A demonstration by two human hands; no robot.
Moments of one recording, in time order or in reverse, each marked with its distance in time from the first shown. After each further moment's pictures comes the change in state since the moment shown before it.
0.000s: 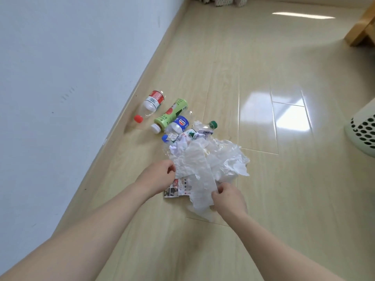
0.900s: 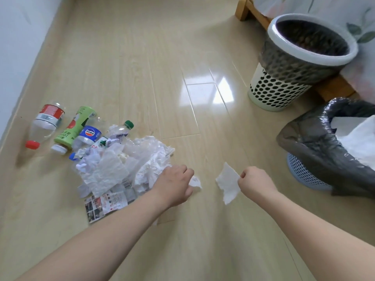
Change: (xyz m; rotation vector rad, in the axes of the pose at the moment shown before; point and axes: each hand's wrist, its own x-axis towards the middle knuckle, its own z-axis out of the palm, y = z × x) left_hand 0.019 0.167 0.150 0.557 -0.061 0.809; right_hand -0.014 0.159 -0.166 -0.171 0.170 0.377
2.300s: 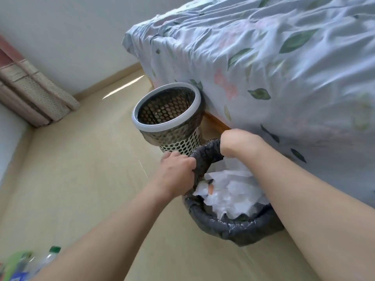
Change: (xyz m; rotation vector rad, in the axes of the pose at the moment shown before) left_hand 0.271 0.320 -0.162 0.349 0.159 0.232; right_hand 0.112 0.231 -0.304 -0.049 0.073 -0.125
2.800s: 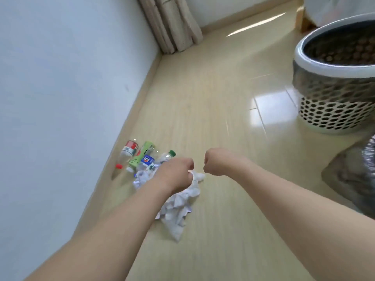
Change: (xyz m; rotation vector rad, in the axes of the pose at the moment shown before) left_hand -0.293 -0.196 0.042 -0.242 -0.387 -0.806; right_hand -0.046 -0.348 0.191 -0.081 -0.235 -0.757
